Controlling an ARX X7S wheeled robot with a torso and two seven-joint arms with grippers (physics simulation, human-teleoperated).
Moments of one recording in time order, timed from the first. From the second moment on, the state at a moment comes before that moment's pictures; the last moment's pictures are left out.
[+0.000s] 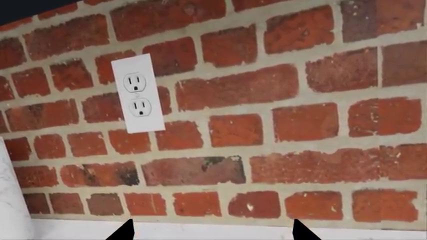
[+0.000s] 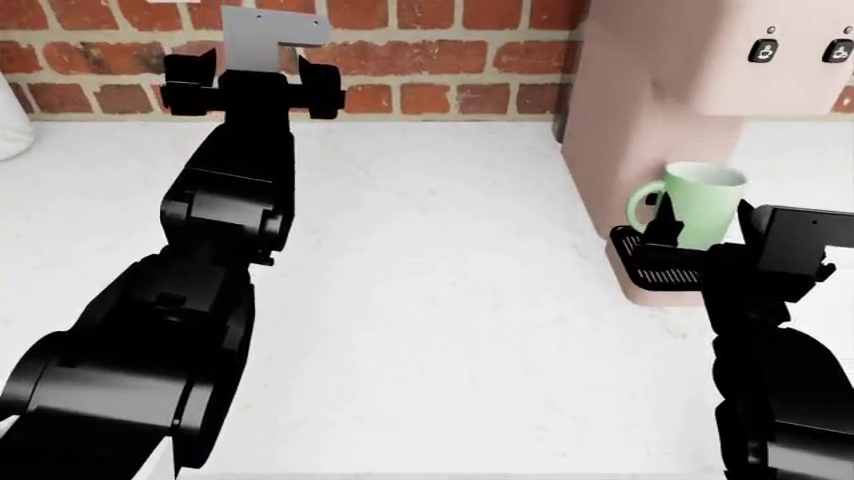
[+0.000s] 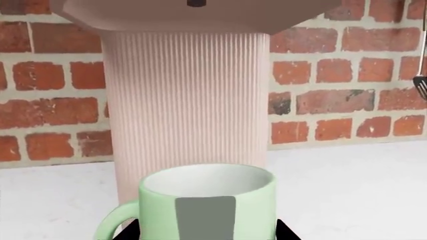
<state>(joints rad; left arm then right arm) -1.46 -0.01 0.26 -1.31 -0.06 -0.04 -0.29 0.55 0.33 0.15 0.12 0.25 0.33 -0.04</state>
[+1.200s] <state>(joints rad) -1.44 0.00 0.33 -1.31 -0.13 -0.04 -0.29 0.27 0.33 0.18 -0.59 0.25 0.56 0.13</state>
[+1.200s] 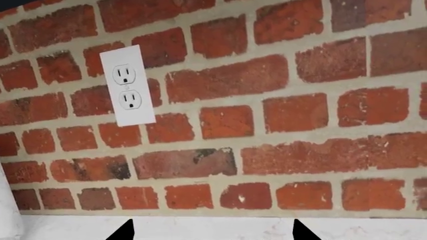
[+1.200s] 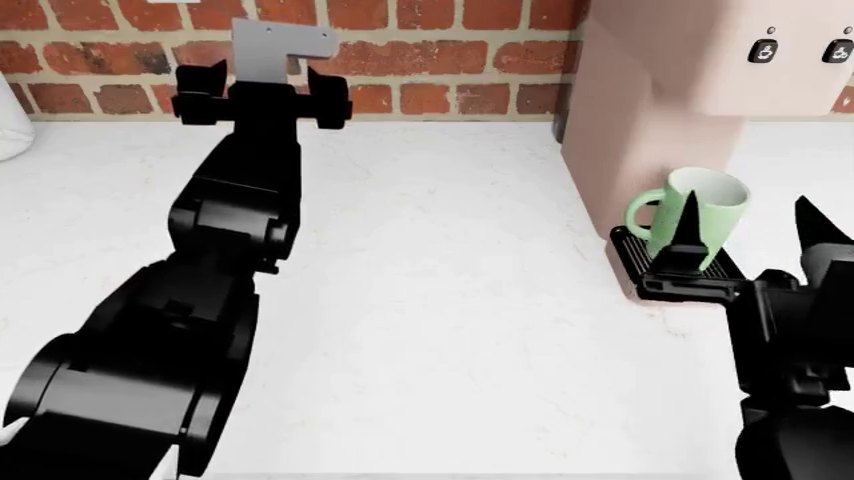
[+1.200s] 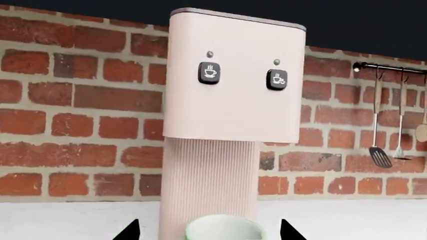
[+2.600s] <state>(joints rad) -1.45 0.00 0.32 -1.31 -0.13 -0.05 -0.29 0.77 0.90 -0.13 -0.71 0.97 0.84 0.67</state>
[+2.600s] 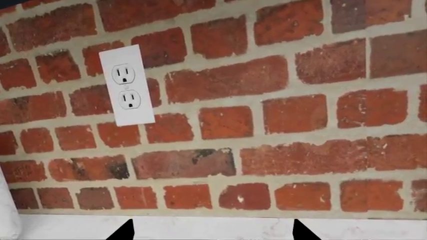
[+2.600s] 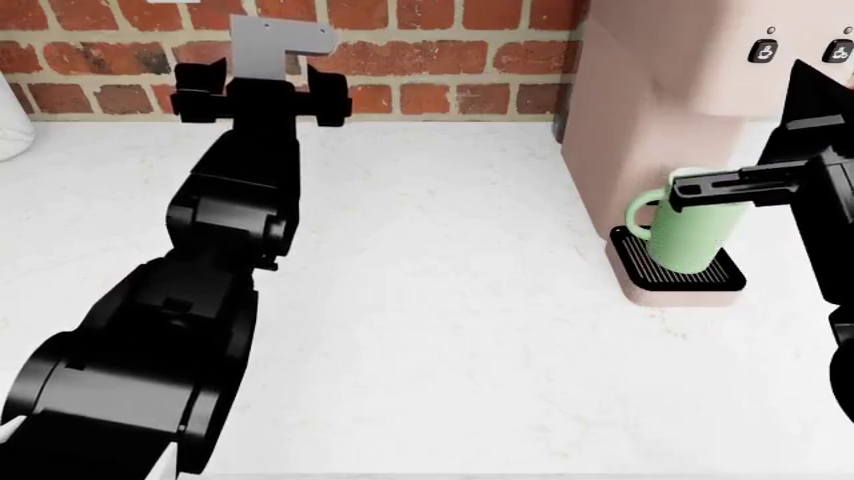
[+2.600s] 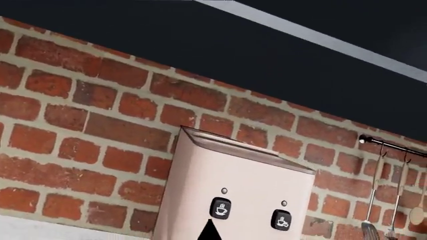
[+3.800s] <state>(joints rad) -1.44 -0.01 0.30 -1.31 -0.12 -0.05 -0.28 0.89 0.82 -0.26 -0.46 0.83 0.81 0.56</state>
